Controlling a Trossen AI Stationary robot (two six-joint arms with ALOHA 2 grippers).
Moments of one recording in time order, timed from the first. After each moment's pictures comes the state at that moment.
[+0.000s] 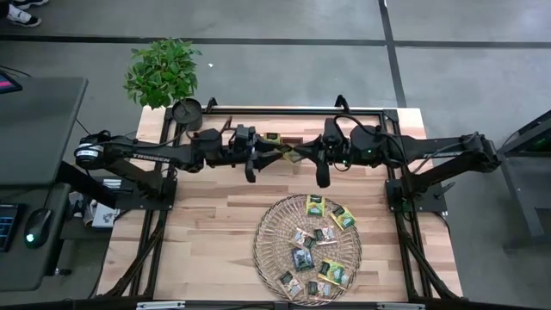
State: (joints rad) left arm 0.08 1.33 0.84 0.65 0.01 -0.40; right arm 0.04 1.23 1.17 -0.11 0.22 0.25
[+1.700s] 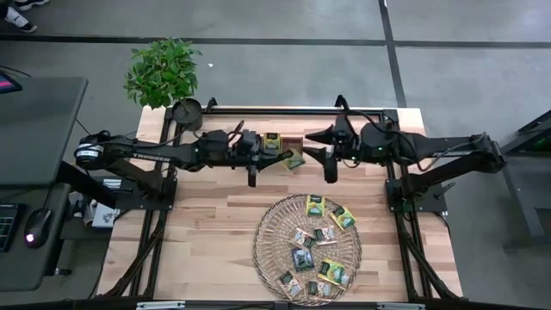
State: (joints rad) left arm 0.10 1.33 0.84 0.48 0.06 -0.35; right arm 0.03 1.16 1.17 -0.19 0.28 0.28
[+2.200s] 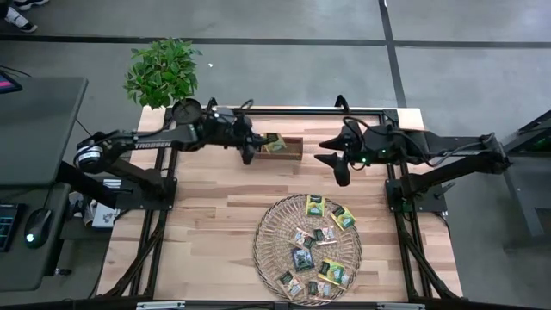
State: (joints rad) left arm 0.40 1.33 0.84 0.10 0.24 -0.22; right arm 0.04 1.09 1.17 -0.50 0.26 0.40
